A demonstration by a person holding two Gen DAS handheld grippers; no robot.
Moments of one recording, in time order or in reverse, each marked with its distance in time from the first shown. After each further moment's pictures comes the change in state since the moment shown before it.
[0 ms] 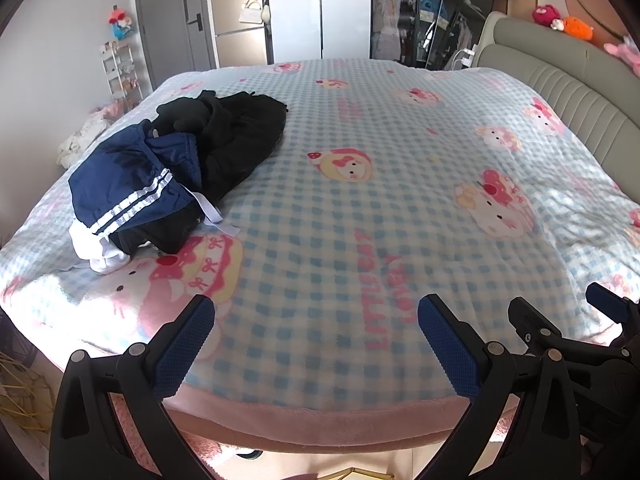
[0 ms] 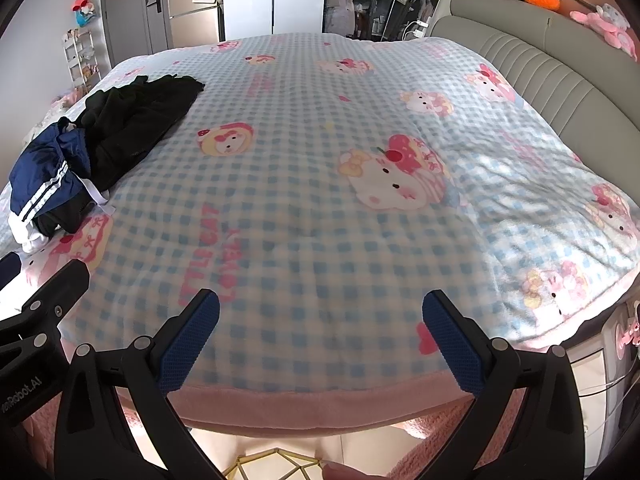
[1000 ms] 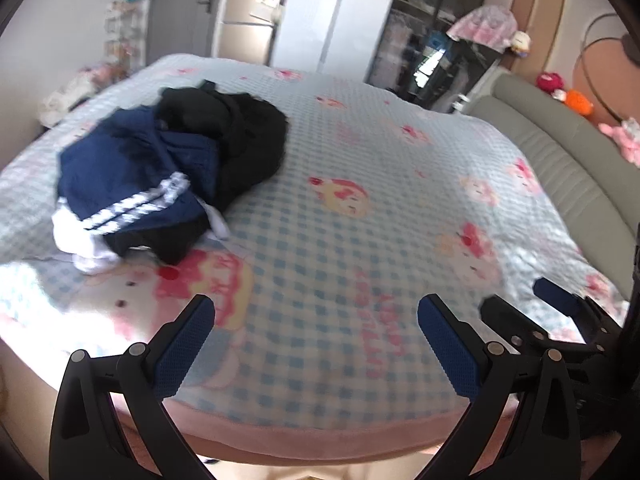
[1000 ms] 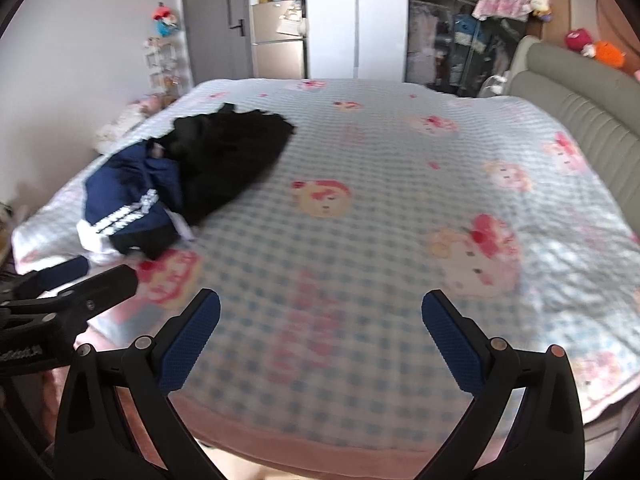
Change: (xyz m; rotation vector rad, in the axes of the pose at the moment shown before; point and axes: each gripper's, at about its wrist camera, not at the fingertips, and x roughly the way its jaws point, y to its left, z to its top) left arm -0.007 0.091 0.027 -0.186 -0.050 -0.124; right arm -0.026 0.058 0.048 -0.163 -0.131 0.272
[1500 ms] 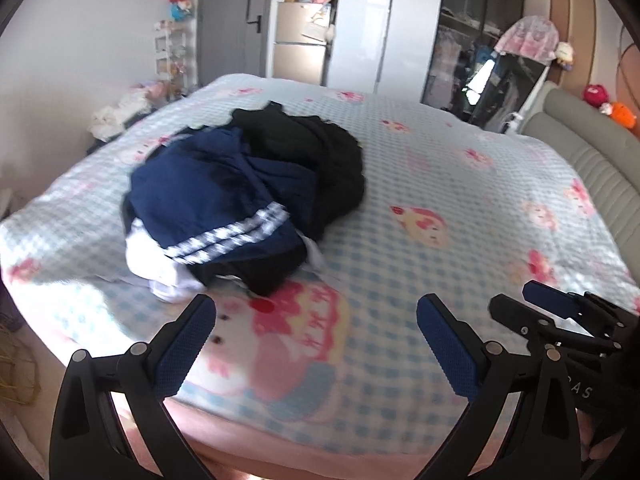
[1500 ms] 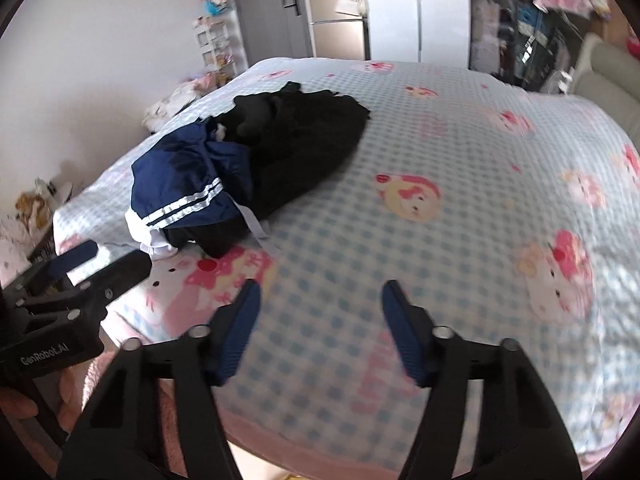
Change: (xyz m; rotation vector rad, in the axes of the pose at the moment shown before) left arm -0.002 0.067 0.022 -0.017 -0.063 0.182; right arm 0.048 0.073 0.029 -0.091 0.064 0.181
